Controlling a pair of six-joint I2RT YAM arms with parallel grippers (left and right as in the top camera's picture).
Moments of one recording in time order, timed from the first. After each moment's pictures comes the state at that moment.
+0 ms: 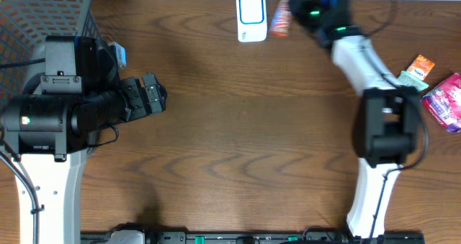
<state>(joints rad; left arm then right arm) -0.04 1.29 1.68 -1.44 0.23 -0.33 0.07 2.24 1.79 -0.08 -0.37 0.85</state>
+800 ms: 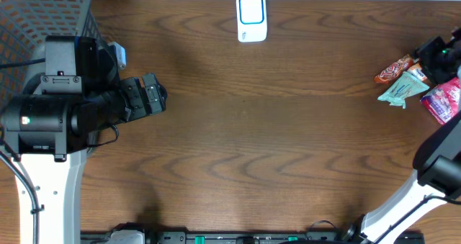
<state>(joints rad) -0.04 1.29 1.68 -1.44 0.23 -0.33 -0.52 2.09 1.80 -0.81 -0.28 0.42</state>
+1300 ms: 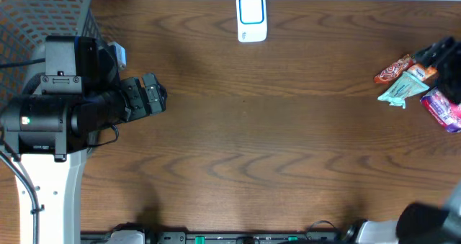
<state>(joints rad) -0.04 1.29 1.68 -1.44 0.23 -0.33 -0.48 1.57 1.83 -1.39 -0.43 0.34</state>
